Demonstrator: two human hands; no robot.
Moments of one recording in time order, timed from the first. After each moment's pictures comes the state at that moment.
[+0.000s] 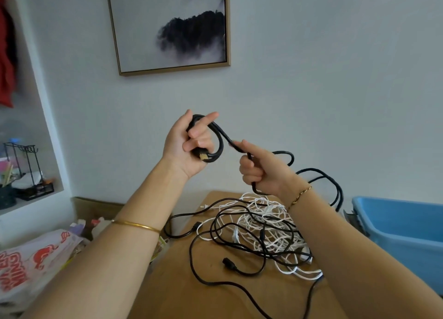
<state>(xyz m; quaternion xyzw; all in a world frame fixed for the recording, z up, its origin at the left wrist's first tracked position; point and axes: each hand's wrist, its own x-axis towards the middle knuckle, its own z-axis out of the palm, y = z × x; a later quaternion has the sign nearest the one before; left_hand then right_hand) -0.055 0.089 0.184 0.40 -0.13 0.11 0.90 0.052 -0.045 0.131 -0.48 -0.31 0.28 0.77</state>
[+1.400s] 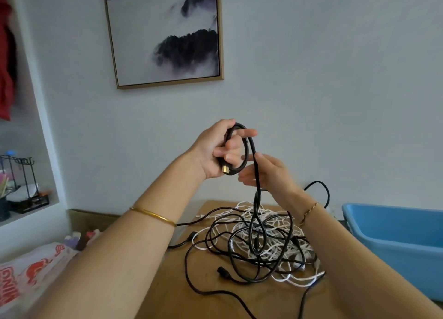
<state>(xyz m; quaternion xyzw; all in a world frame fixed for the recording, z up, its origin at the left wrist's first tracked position) -0.049 0.038 0.209 0.60 -0.09 -0.01 0.80 0.053 -0.078 0.121 -0.60 -0.33 0.05 0.73</state>
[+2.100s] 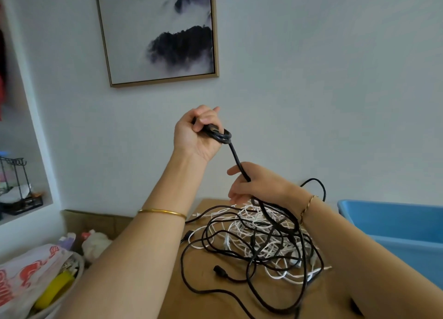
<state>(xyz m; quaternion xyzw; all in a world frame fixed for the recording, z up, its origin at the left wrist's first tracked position) -0.037 0.051 0.215 0.13 -0.20 0.09 0.97 0.018 -0.083 0.136 -0.76 -0.40 0.11 0.50</state>
